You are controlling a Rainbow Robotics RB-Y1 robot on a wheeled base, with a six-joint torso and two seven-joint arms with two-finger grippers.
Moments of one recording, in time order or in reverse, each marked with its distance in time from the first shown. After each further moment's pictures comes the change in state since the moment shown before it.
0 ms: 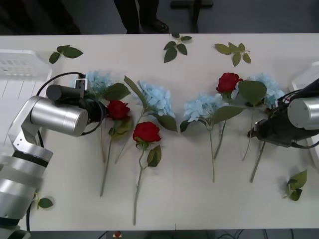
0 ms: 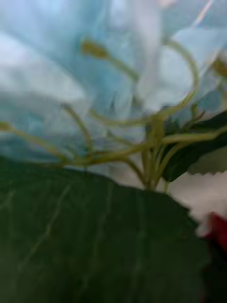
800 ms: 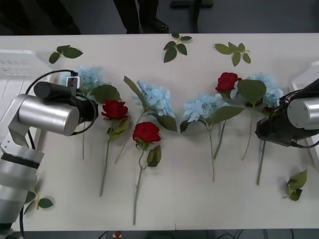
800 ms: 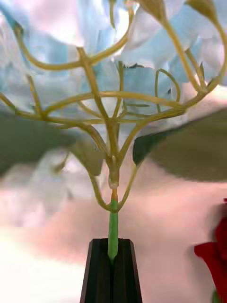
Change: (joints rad) right arm 0.000 -0.001 0.000 -0.002 0.017 -0.012 -0.032; left arm 0.032 0.023 0.045 -0.101 0.017 0.075 -0.032
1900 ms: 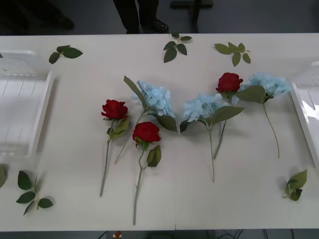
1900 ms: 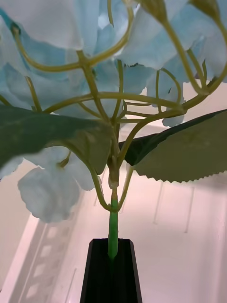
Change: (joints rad) right arm -0.003 -0.402 -0.425 -0.009 -0.160 0.085 0.646; left arm 0.067 0.367 0.562 -0.073 0.266 0.031 -0.300
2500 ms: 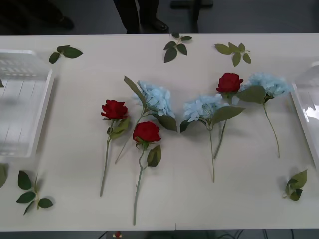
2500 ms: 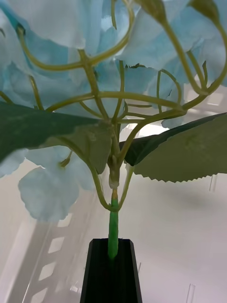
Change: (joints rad) right arm -0.087 0.032 0.341 0.358 -0.027 -0.376 0.143; left arm 0.083 0.004 -0.065 0.211 0.002 -0.233 -0.027
